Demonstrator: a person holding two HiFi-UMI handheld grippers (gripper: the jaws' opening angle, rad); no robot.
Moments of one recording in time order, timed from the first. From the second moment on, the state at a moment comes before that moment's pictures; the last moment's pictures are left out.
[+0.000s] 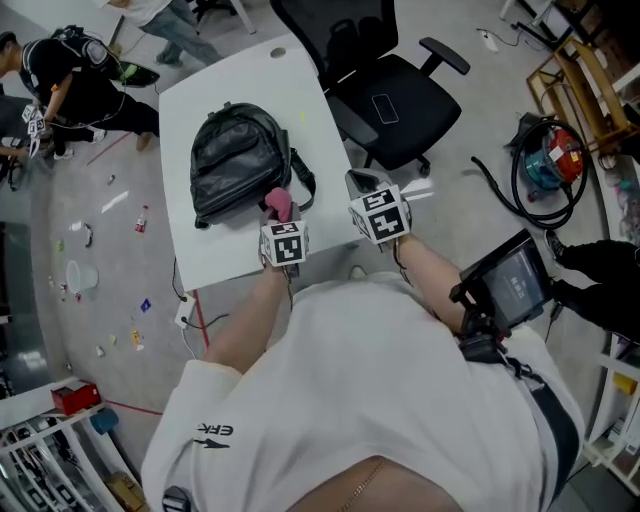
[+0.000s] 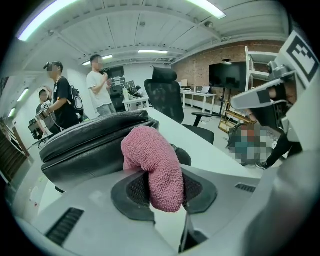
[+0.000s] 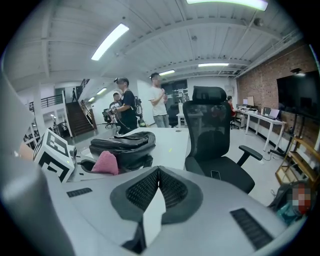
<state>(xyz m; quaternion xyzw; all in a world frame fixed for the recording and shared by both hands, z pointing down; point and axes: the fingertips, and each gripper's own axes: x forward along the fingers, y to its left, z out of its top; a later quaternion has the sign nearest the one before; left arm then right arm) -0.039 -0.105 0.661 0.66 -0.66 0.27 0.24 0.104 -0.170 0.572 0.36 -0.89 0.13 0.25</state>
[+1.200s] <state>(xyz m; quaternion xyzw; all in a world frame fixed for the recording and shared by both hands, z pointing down) -0.333 -0.069 0.585 0.61 -0.74 0.25 0.13 -0.046 -0.205 0.559 0.32 -0.91 0.11 0.24</state>
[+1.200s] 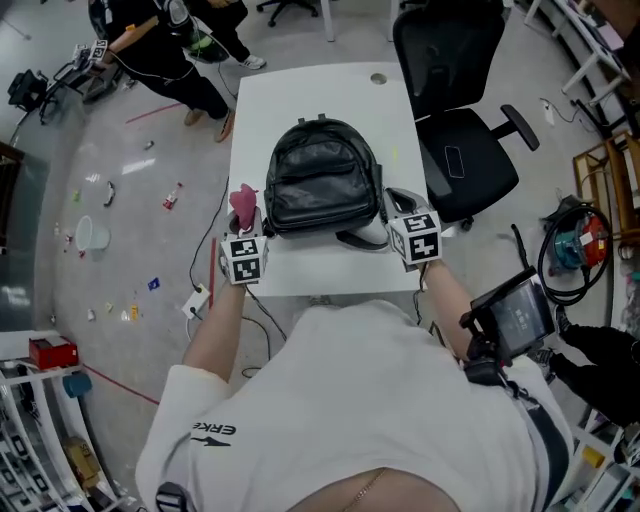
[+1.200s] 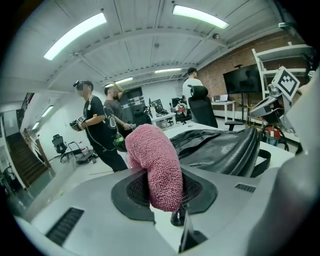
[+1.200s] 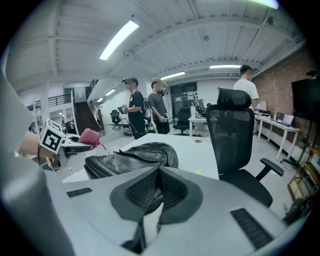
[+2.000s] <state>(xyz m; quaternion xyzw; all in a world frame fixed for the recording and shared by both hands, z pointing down) -0.371 -0.262 0.639 0.72 -0.44 0.53 -0.10 -0.049 -0.212 0.556 0.46 -0.84 0.12 0.27</state>
